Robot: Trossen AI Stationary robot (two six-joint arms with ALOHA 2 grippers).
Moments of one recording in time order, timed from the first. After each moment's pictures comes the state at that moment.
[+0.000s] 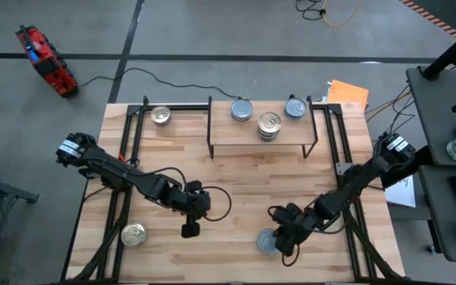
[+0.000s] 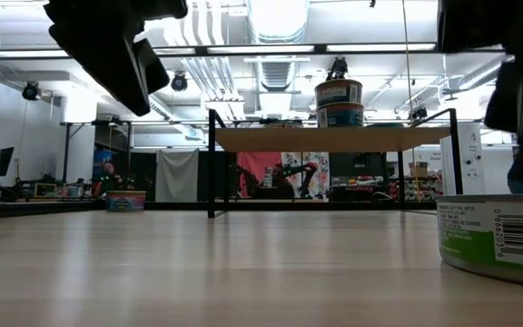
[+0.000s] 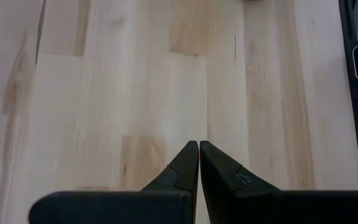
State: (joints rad) left arm -0.40 1.52 1.02 -0.48 -0.07 -0.45; right arm 0.64 1.56 0.86 -0.24 0.15 1.13
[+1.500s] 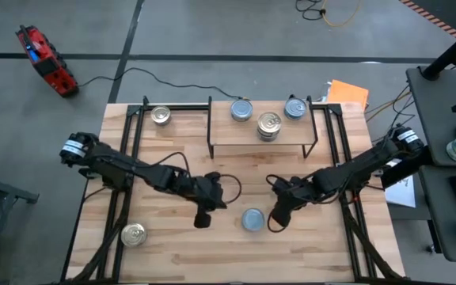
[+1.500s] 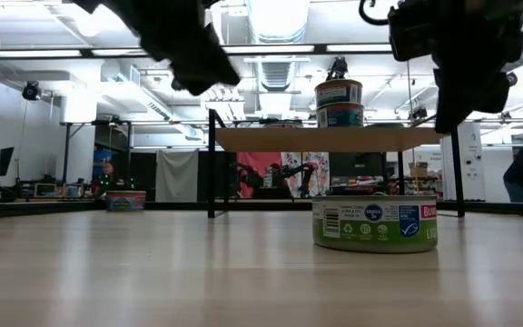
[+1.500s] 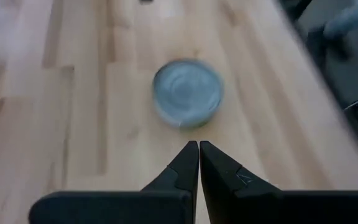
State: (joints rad) left arm -0.27 1.55 0.98 -0.13 0.00 -0.14; right arm 0.39 1.42 0.93 -0.61 0.10 0.99
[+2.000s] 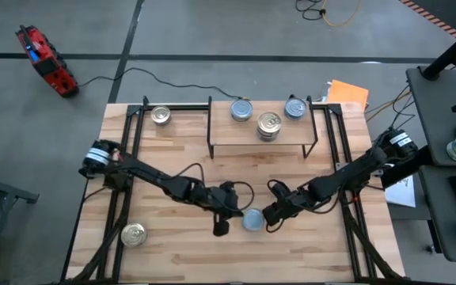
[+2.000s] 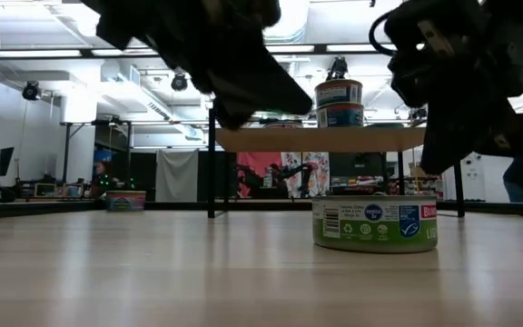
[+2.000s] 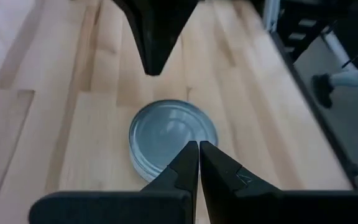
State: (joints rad) left arm -0.28 1.80 1.03 0.20 -0.01 -0.27; right arm 0.43 1.51 0.79 -0.27 0.14 1.43
